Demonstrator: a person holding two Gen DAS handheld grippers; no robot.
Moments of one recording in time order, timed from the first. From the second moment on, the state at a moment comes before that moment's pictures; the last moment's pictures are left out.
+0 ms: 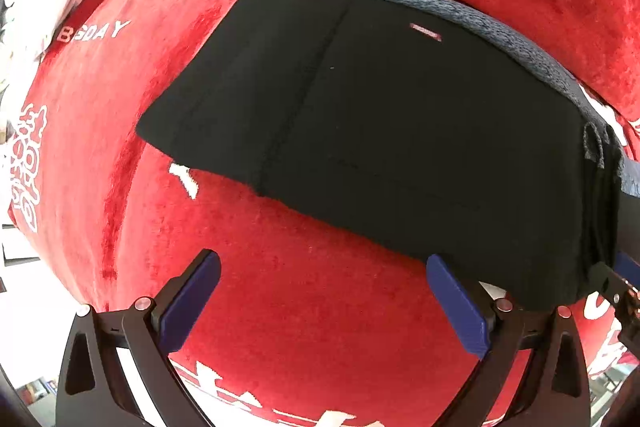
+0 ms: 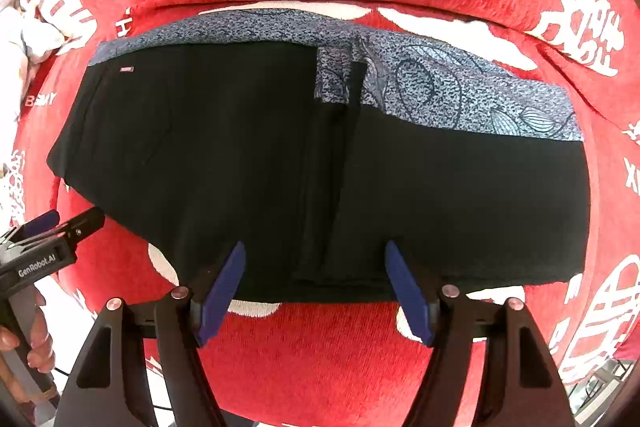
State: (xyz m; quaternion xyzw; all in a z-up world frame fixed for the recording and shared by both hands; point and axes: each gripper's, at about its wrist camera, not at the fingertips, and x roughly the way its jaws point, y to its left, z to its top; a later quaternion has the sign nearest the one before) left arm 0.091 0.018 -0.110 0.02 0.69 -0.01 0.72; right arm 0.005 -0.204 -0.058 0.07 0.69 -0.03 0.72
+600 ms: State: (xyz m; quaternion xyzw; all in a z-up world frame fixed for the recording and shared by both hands) left arm 0.103 0.047 -0.131 0.02 0.70 -0.01 0.71; right arm 0.000 -0.187 -0.053 0.08 0.69 -0.04 0.72
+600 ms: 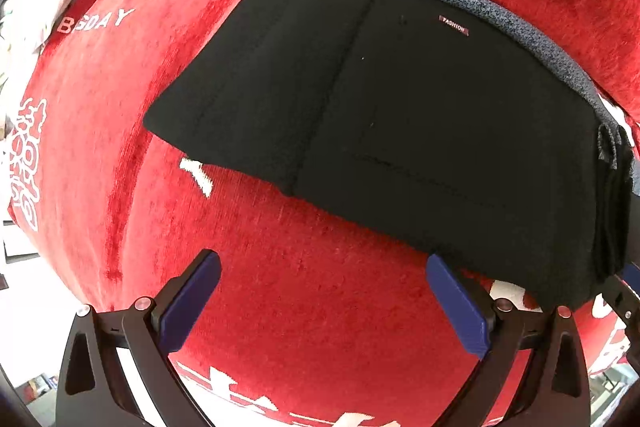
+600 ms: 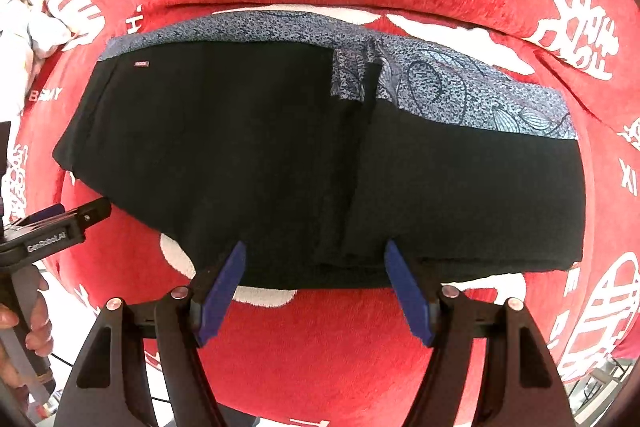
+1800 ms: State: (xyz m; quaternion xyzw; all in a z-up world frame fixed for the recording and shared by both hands) left arm 0.122 0.131 -0.140 -0.30 0.65 -0.10 0.69; right arm -0.005 -0.184 -0.071 0.11 0.70 -0.01 0.71
